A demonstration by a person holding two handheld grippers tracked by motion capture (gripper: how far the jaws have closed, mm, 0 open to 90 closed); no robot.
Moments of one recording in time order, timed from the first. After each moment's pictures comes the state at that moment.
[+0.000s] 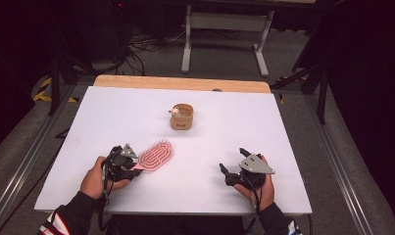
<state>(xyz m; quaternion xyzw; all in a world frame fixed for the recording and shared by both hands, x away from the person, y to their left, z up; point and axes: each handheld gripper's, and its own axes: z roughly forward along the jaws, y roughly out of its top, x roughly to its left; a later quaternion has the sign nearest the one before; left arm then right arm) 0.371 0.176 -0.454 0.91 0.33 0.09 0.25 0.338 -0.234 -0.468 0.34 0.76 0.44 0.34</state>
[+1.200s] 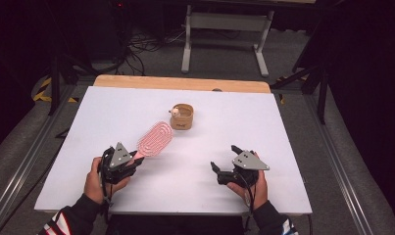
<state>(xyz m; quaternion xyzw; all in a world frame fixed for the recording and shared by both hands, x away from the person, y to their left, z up) 0.348 0.177 -0.444 0.83 0.31 0.24 0.39 0.340 -0.208 -0.451 0.33 0.76 0.47 0.31</state>
